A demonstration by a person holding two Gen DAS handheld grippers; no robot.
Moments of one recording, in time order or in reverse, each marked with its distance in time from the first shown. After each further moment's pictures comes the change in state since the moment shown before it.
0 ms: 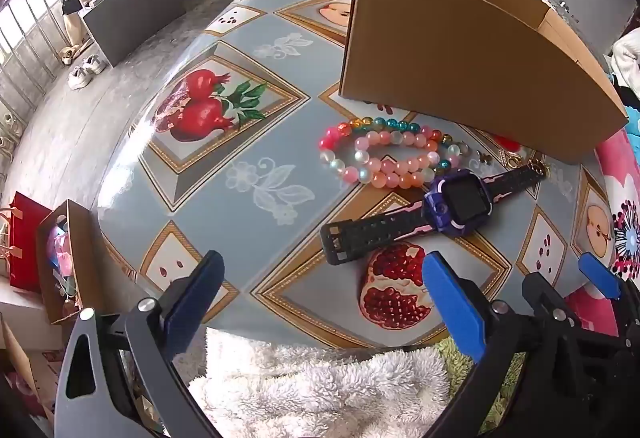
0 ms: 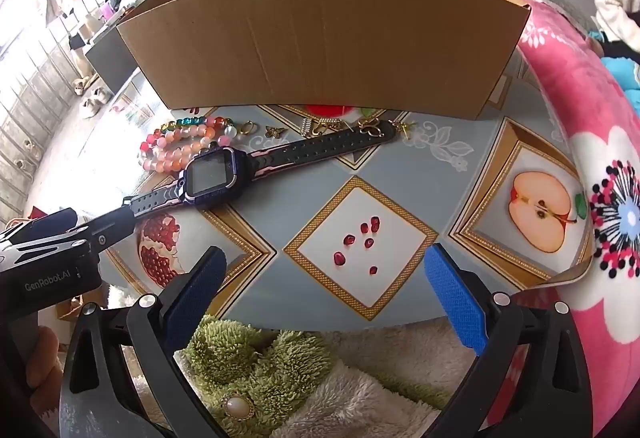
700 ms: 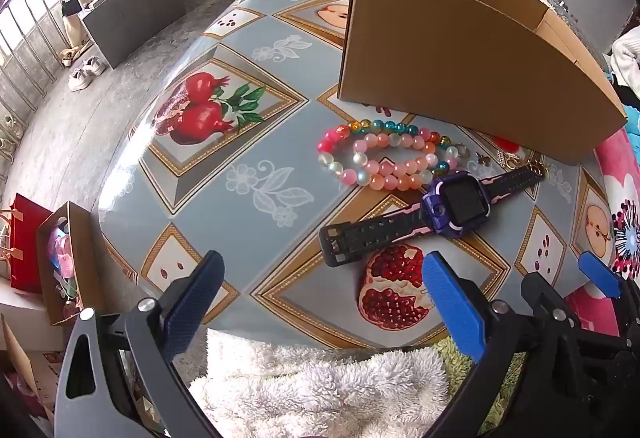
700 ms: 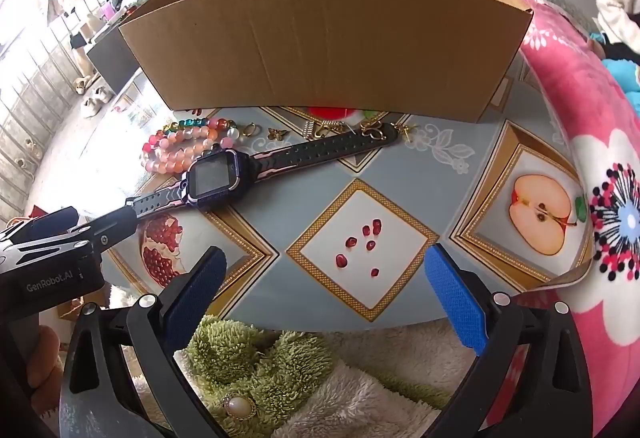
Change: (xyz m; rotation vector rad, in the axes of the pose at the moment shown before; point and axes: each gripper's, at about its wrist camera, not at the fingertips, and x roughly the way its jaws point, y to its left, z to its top) left arm 0.000 0.000 0.000 0.004 0.000 0.007; right arm 0.002 0.007 0.000 -0.005 -0.006 -0.005
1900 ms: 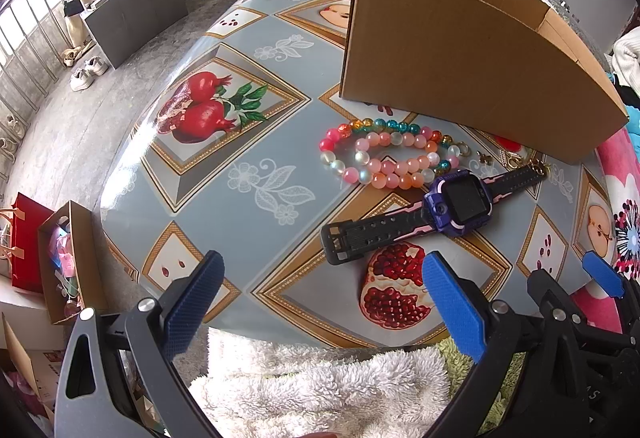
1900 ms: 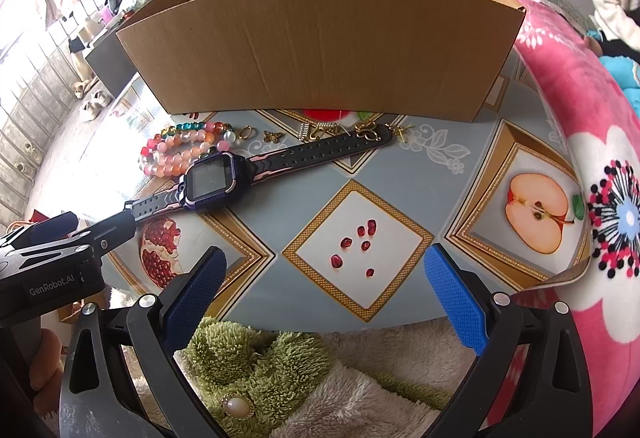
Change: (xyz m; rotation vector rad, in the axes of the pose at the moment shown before) left arm -0.004 0.002 0.000 0.000 -0.003 0.004; right arm -0.004 -0.007 0.003 0.007 0.001 0.007
